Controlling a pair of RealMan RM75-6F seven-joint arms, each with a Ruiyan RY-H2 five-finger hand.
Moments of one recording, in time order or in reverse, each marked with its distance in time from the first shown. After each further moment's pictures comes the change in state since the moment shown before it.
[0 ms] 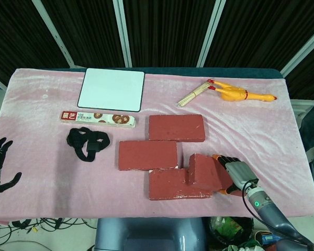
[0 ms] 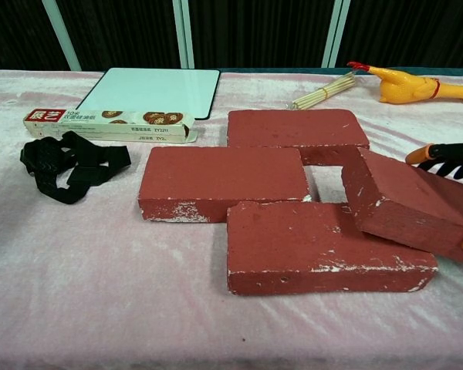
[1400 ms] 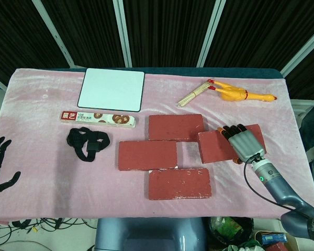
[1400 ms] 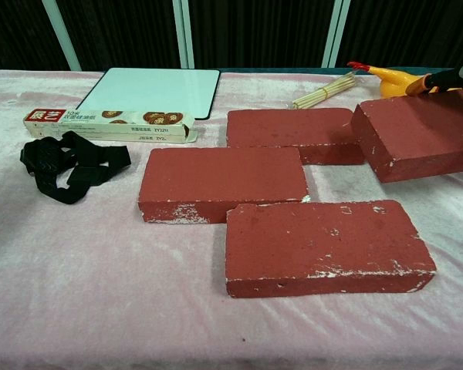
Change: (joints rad) left arm 0.000 -0.003 -0.006 0.001 -0.007 0.004 0.009; right arm 0.118 0.000 0.050 0.312 -0.228 -0.005 -0.094
